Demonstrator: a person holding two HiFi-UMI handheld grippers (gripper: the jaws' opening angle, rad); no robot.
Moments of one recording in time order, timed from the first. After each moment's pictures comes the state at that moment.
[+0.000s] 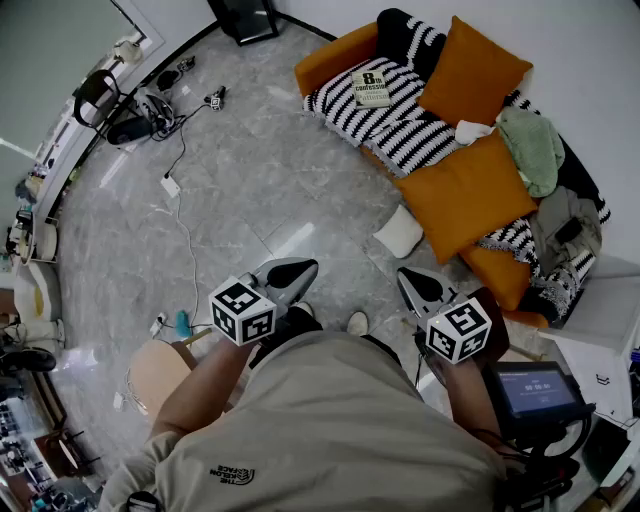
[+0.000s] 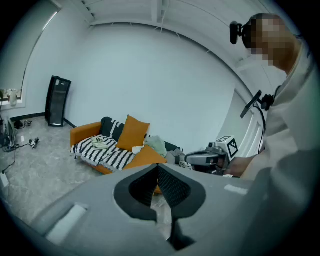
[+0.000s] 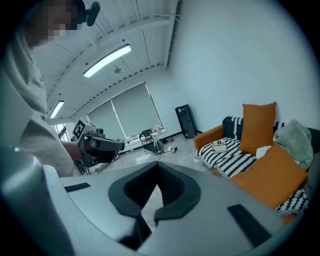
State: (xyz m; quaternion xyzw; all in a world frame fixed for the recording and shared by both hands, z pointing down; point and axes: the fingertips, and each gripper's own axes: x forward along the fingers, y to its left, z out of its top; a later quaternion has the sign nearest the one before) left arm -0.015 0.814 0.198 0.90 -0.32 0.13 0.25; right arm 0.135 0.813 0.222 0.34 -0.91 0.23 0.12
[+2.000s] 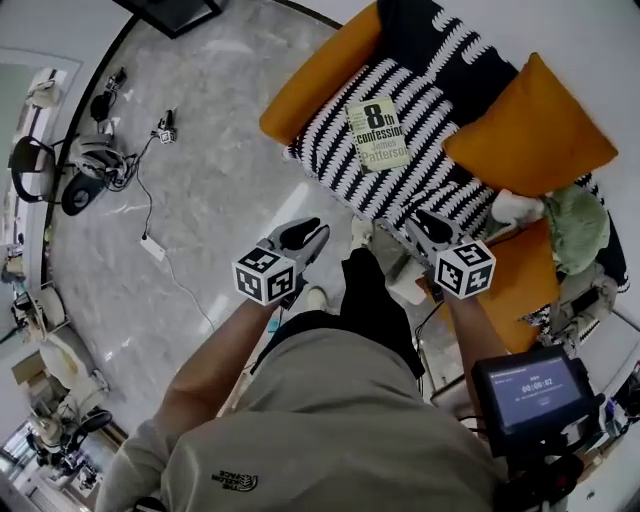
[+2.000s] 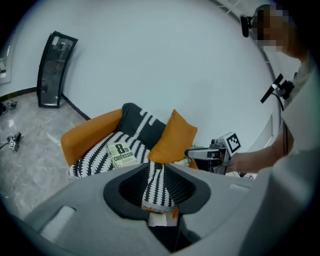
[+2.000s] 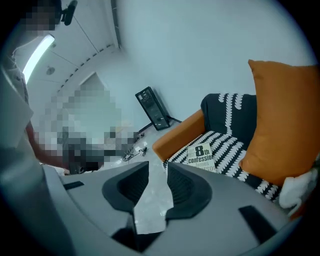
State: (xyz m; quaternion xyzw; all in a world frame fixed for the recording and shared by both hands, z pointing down) left arm -0.067 0.120 0.372 0.86 -0.30 0.18 0.38; right arm 0.110 0.116 0.396 0.41 -0.82 0.37 0.17
